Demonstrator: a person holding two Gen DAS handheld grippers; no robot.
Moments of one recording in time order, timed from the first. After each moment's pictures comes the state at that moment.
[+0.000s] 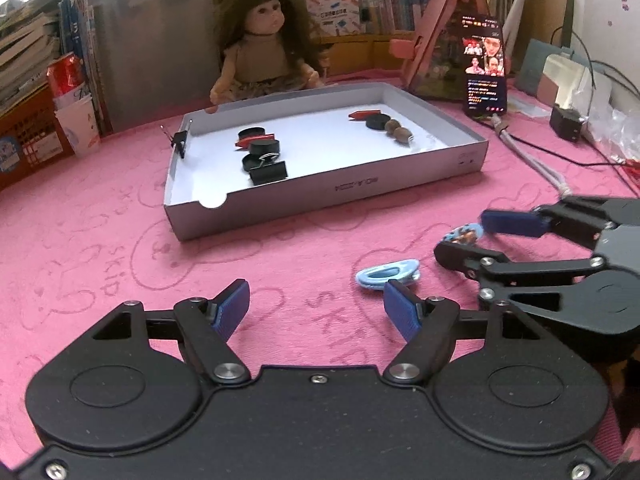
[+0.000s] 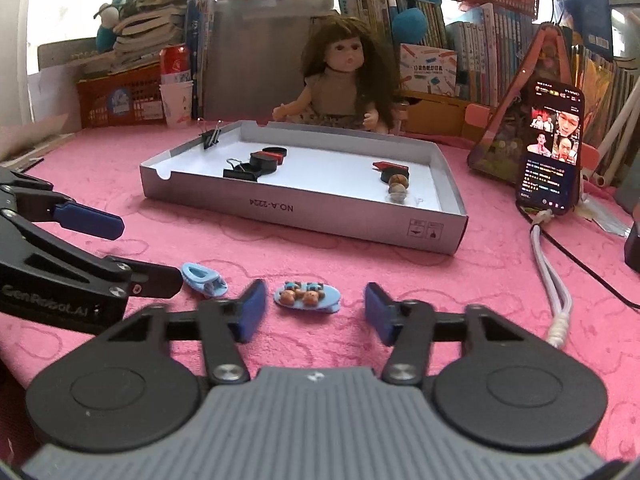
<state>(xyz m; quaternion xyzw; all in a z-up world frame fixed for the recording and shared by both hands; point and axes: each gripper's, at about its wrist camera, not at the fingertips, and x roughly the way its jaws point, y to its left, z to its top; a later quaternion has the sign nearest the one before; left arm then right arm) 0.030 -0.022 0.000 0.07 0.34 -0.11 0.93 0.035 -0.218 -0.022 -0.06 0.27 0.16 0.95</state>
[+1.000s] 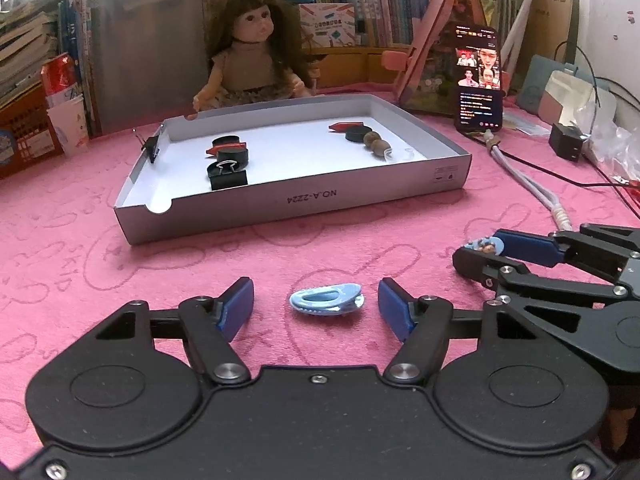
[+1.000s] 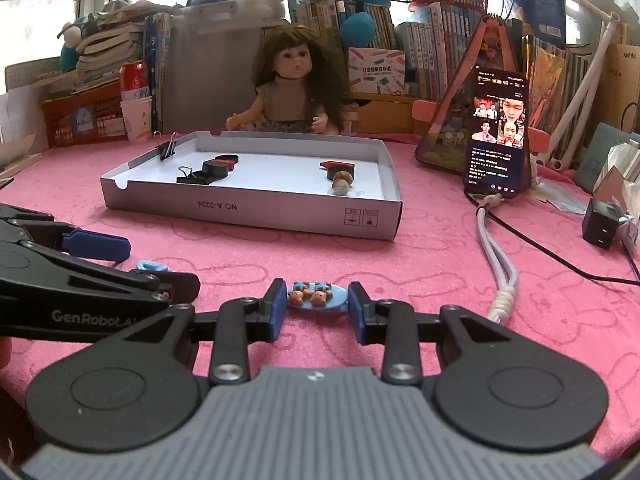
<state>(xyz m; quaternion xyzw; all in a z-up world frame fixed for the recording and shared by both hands) 0.034 -0.063 -0.016 0.05 0.32 -0.10 0.94 0.023 -0.246 -0.024 -0.03 0.26 0.11 0.96</state>
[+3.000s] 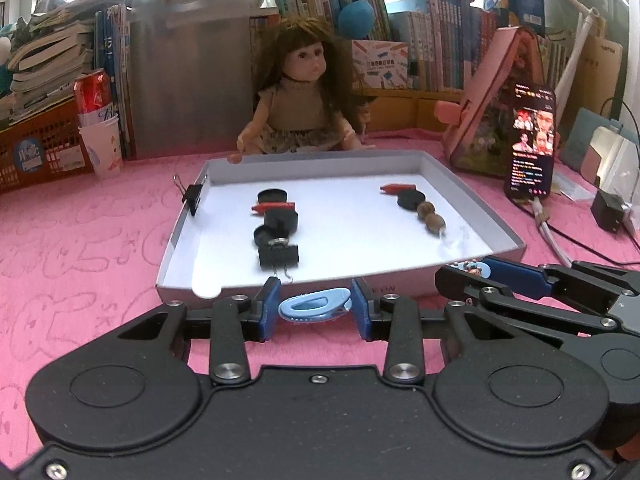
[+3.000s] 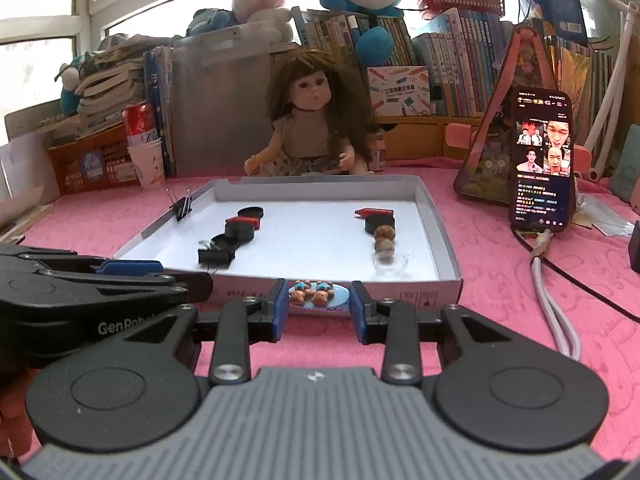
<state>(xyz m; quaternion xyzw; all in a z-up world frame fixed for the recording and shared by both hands) 0.084 -0.045 0.021 0.02 0.29 -0.05 0.96 0.077 -0.221 0.005 0.02 0.25 0.14 0.96</state>
